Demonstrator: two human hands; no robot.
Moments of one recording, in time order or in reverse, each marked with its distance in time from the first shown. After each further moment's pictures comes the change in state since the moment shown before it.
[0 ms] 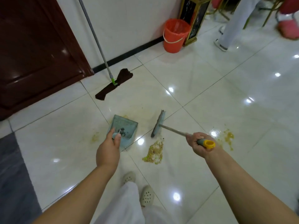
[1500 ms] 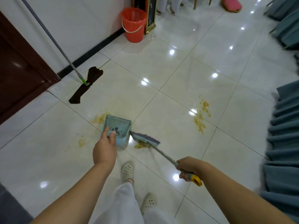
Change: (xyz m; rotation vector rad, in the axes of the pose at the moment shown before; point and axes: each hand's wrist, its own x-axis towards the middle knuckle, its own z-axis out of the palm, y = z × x) left_hand -0.060 -0.048 -0.003 0.034 -0.159 0.165; right_hand -0.030 0.122 -0.196 -1.508 0.298 0.103
